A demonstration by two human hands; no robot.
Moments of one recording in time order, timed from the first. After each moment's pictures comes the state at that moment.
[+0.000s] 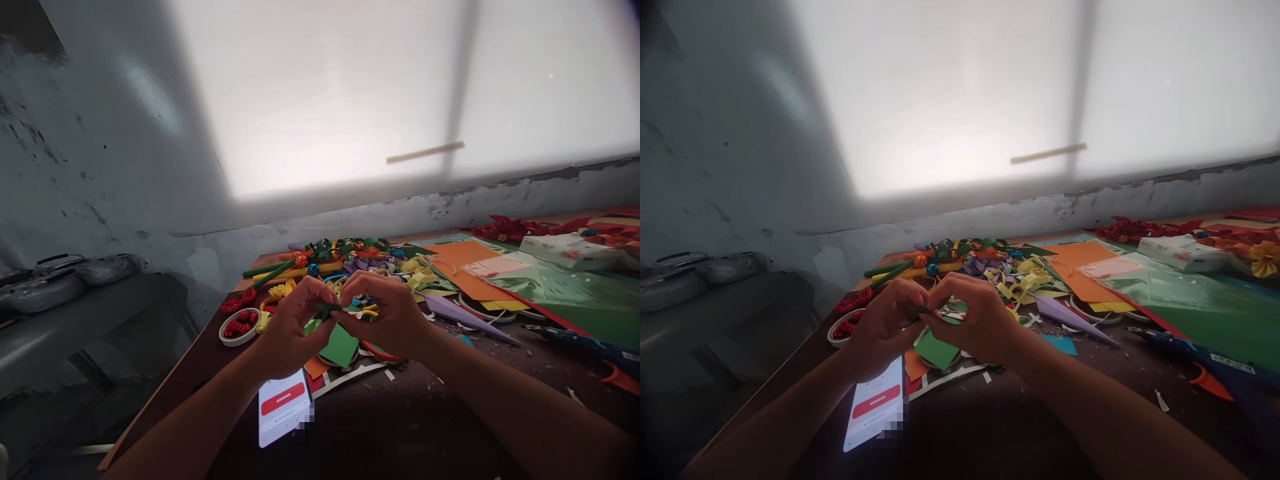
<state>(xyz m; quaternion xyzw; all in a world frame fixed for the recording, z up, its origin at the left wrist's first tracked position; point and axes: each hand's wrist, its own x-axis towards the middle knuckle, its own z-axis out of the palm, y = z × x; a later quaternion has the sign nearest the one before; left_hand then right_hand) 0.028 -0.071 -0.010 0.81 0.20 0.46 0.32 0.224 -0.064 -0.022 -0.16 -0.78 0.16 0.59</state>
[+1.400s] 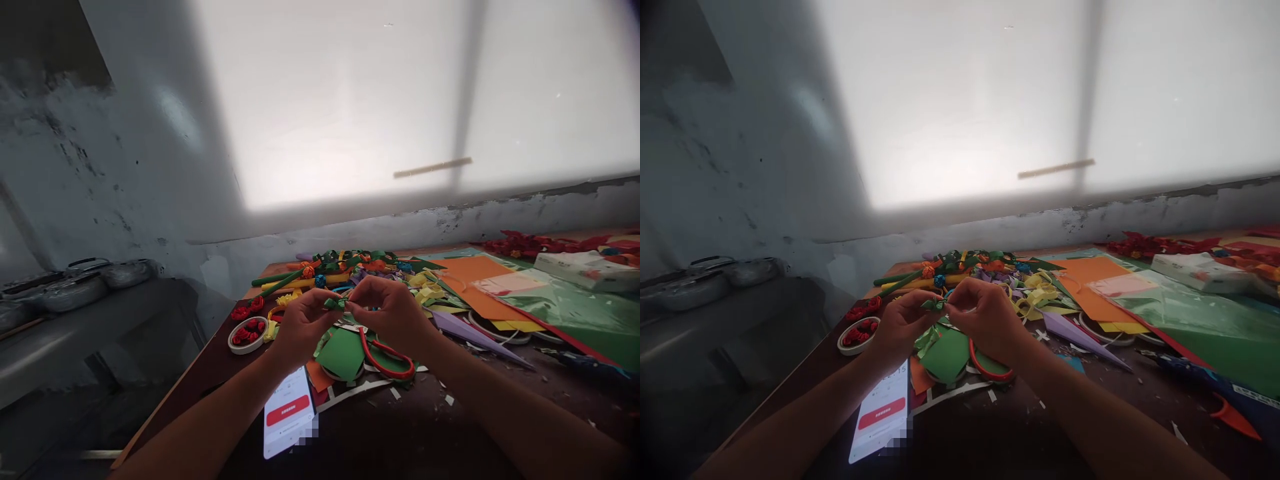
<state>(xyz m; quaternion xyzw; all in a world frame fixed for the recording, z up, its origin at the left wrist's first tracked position) 0.039 -0.052 -0.022 0.68 0.31 0.52 0.41 0.226 -0.053 -0.017 -0.37 -0.70 0.29 0.53</state>
